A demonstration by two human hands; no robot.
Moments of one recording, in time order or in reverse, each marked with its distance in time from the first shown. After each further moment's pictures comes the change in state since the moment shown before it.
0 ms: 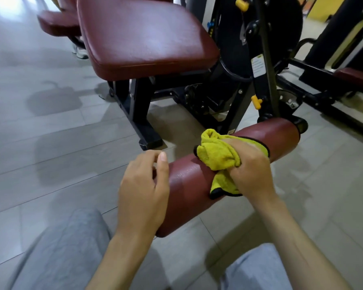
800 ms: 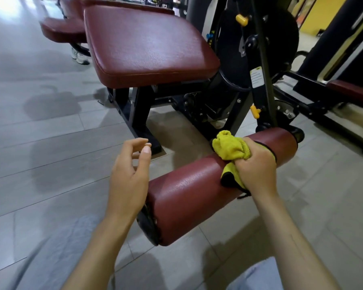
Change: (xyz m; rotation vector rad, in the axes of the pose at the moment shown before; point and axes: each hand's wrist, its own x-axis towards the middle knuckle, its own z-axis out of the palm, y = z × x) left_hand 0.038 -0.023 -0.017 -0.327 -0.035 -0.115; right_hand 0.019 0.006 0.000 -0.041 0.080 0.309
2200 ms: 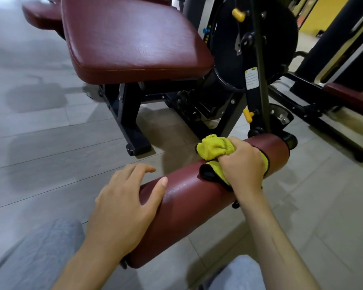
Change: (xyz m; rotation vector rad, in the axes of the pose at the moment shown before) left_hand -0.018 0.014 0.023 0.556 -0.216 0.074; right_hand 0.038 0.022 0.015 -0.336 0.002 0.097
